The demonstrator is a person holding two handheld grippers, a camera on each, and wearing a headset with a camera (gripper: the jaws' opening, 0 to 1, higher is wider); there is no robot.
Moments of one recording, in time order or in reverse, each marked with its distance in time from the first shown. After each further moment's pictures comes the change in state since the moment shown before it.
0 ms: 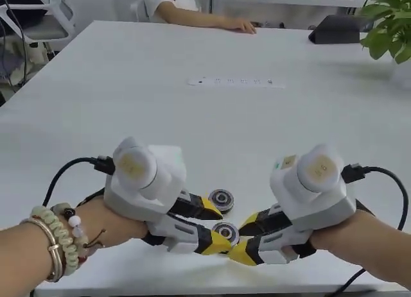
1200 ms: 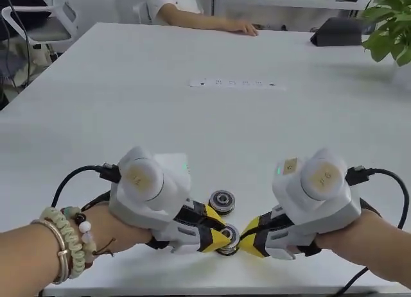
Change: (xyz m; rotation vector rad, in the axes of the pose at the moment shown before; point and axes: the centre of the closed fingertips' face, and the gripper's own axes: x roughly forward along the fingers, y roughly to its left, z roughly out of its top) left arm 0.001 0.001 -0.003 0.051 0.004 0.037; right arm -0.004 -0.008 -0.003 -0.115 0.024 -0.037
